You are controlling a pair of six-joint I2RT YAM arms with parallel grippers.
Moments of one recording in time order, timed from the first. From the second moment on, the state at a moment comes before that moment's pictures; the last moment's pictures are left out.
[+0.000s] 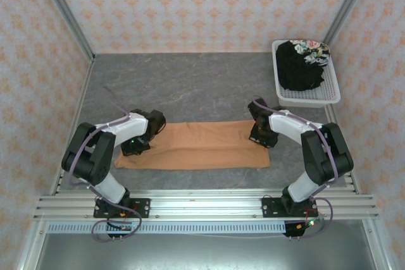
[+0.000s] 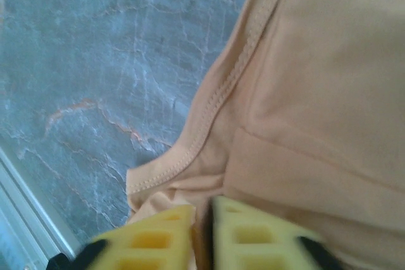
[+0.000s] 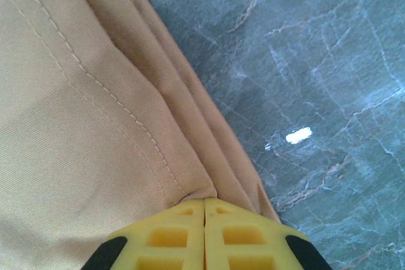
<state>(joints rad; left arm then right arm) -0.32 1.62 0.87 -1.10 -0.56 -0.95 0.35 1.59 0.88 -0.78 0.11 0.82</state>
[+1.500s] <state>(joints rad) -0.17 2.01 1.40 -1.08 -0.19 -1.00 0.30 1.70 1.00 -0.81 0.09 0.72</state>
